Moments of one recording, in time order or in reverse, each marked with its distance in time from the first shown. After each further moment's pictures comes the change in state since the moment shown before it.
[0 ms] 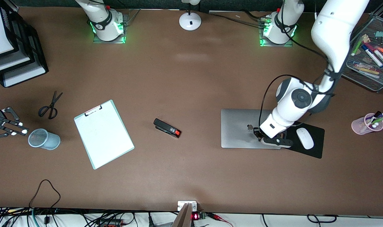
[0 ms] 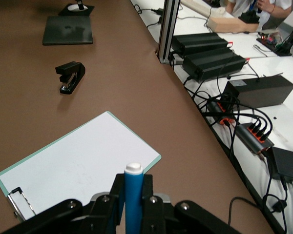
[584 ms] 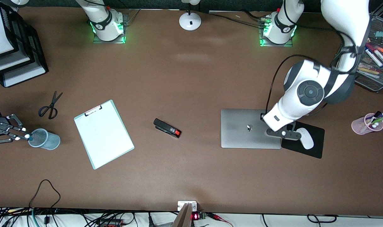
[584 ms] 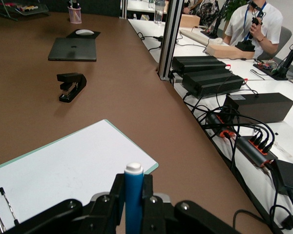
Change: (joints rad) left arm -0.002 -0.151 -0.048 0.117 0.000 -0.533 0.025; right arm -0.054 0.169 0.001 0.095 0.121 -0.097 -0.135
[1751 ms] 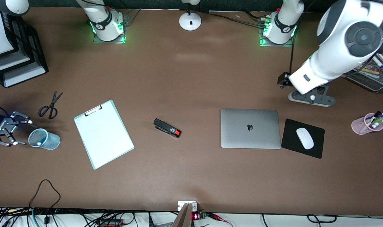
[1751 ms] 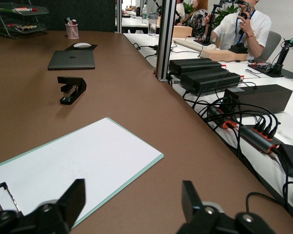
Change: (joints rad) left arm 0.056 -0.271 0.001 0.064 -0.133 -0.399 0.159; right arm -0.046 0.079 0.005 0.031 0.033 -0.035 0.017
